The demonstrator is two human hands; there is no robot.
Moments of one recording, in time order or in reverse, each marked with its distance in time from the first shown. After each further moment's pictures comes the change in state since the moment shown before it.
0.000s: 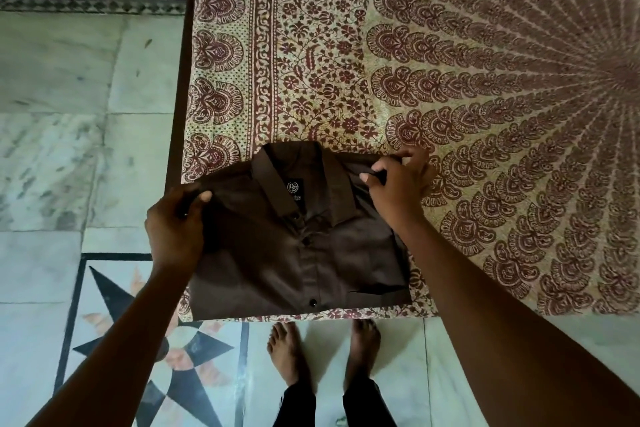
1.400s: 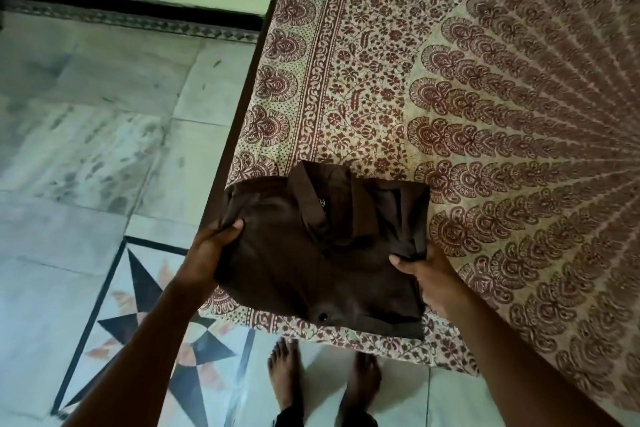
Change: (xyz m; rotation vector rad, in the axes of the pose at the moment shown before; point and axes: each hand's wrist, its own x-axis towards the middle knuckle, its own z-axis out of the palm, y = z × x) left_hand -0.027 0.017 -0.018 -0.585 -0.276 -0.623; right_hand -0.025 0.055 -0.015 0.829 -0.557 0.325
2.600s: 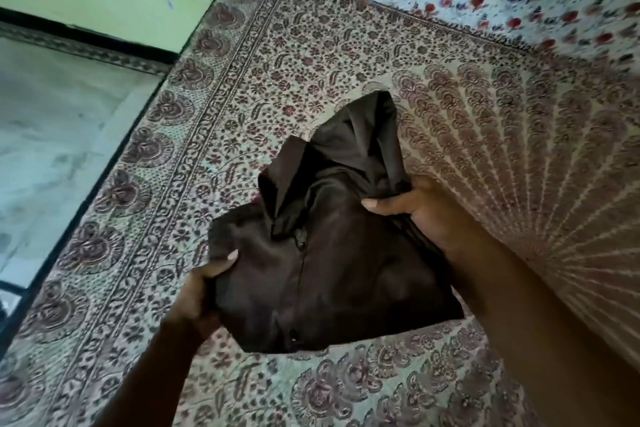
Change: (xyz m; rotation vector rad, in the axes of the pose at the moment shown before) left_hand 0.009 0.060 0.299 -0.658 -0.315 -0.110; right_hand 0.015 -0.332 -0.176 -0.121 -0.216 -0.170
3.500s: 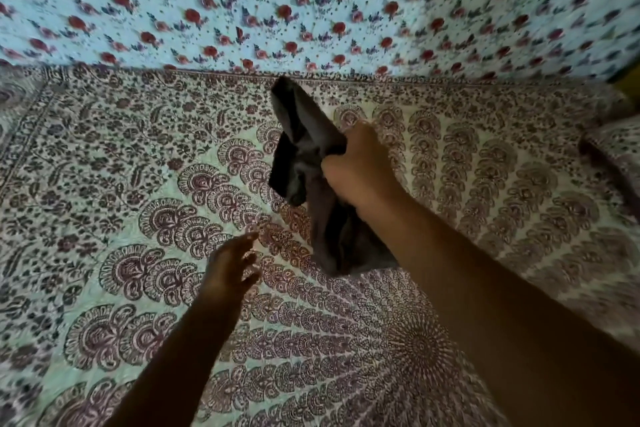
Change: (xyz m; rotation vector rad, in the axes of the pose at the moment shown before) left_hand 0.237 -0.097 0.354 0.641 -0.054 0.200; right_hand 0.128 -0.115 -0.294 -0.448 0.570 -0.238
